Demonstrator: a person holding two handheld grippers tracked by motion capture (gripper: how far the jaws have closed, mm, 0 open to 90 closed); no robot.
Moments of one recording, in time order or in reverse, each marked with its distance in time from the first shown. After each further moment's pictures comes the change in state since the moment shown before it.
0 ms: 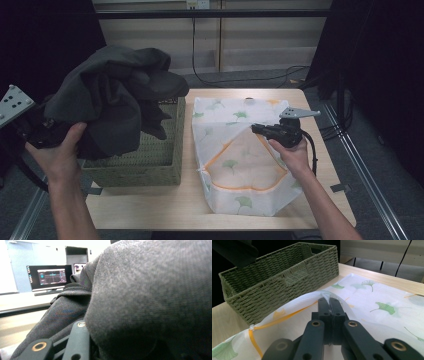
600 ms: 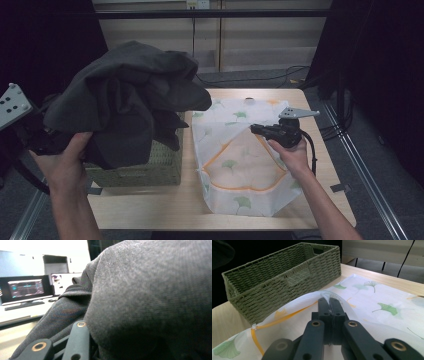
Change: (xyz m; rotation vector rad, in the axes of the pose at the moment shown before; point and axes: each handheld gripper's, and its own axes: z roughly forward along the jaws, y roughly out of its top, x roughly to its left) left arm -0.039 0.026 -0.005 -0.058 -0.167 0.024; right arm 0.003 0.001 0.001 0.000 0.012 -0.007
